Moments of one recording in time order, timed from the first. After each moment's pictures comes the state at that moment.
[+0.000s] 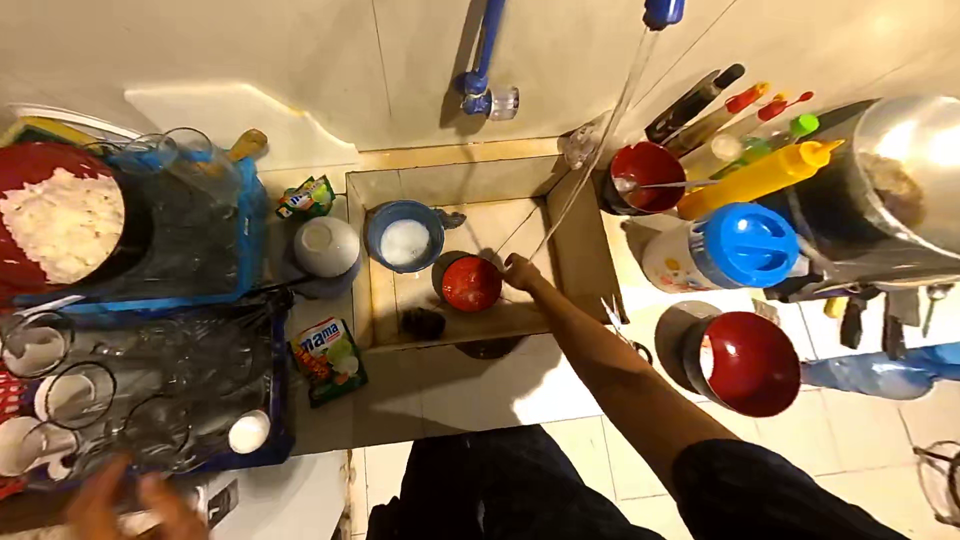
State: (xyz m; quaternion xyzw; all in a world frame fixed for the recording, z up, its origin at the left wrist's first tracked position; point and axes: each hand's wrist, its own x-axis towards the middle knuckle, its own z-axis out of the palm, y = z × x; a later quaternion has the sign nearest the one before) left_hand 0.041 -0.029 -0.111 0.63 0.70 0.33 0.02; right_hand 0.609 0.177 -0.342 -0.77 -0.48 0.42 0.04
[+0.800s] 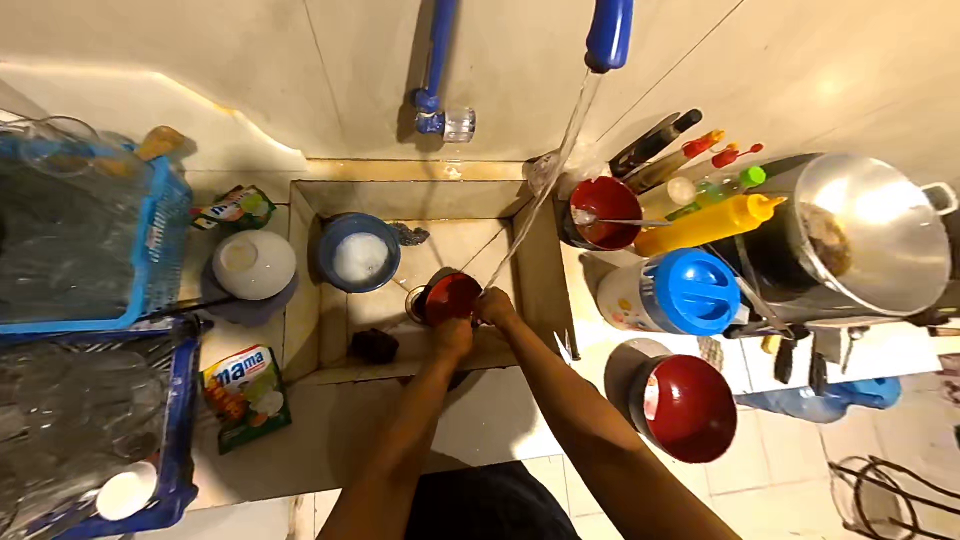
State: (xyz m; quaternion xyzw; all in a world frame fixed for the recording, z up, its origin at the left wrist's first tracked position) left_hand 0.501 0.140 -0.311 0.72 0.49 -0.15 0.46; right_hand 0.622 0.171 -0.284 -0.79 -0.38 0.48 -0.07
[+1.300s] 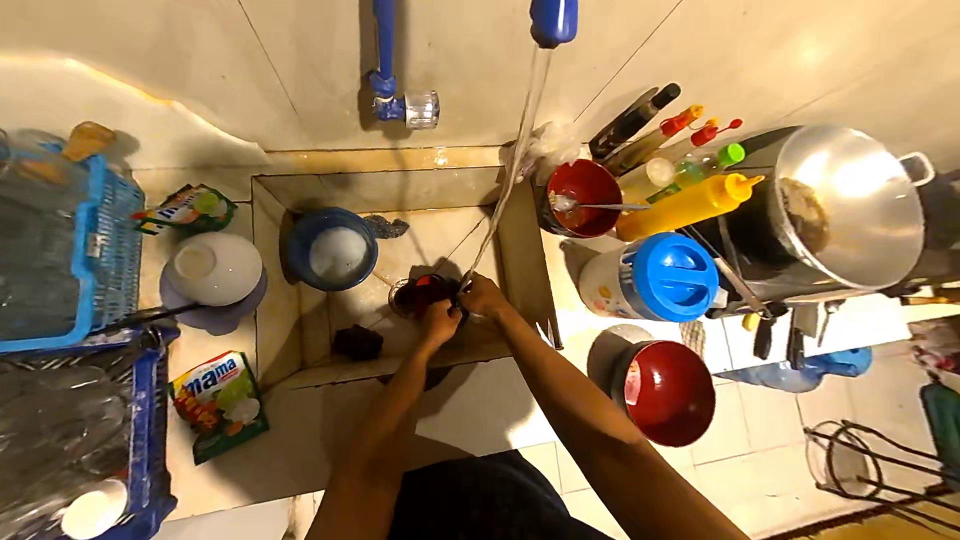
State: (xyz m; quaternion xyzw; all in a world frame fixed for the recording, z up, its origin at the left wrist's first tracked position) left_hand 0.505 0.149 -0.337 0.60 0.54 0.02 0.59; right_hand 0.645 0.163 -0.295 -0.76 -0.45 0.48 0.02
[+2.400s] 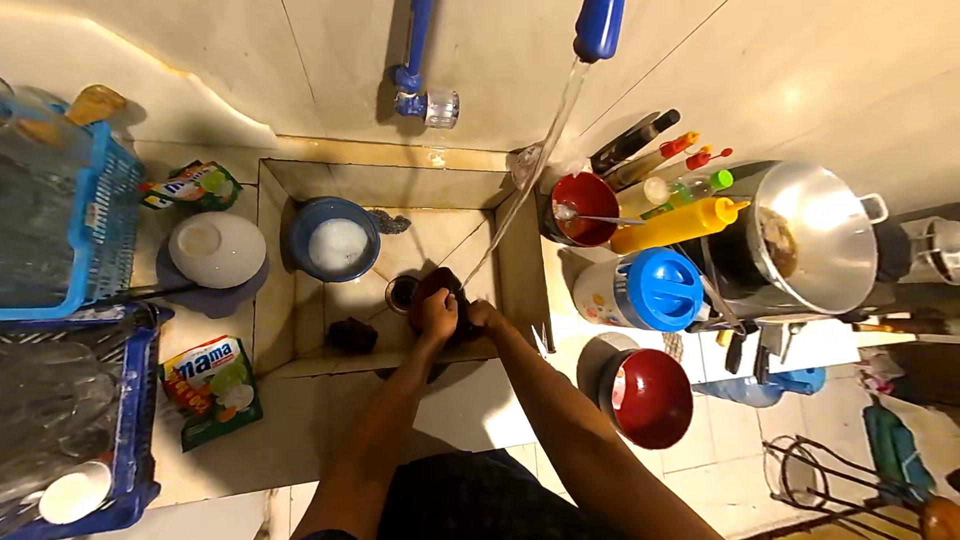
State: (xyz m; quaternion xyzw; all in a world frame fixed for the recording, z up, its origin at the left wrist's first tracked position) left_hand 0.511 0.144 -0.313 0.59 0.60 0.14 0.53; right_hand 0.645 0.138 -0.317 -0.76 -0.34 0.55 -0.11
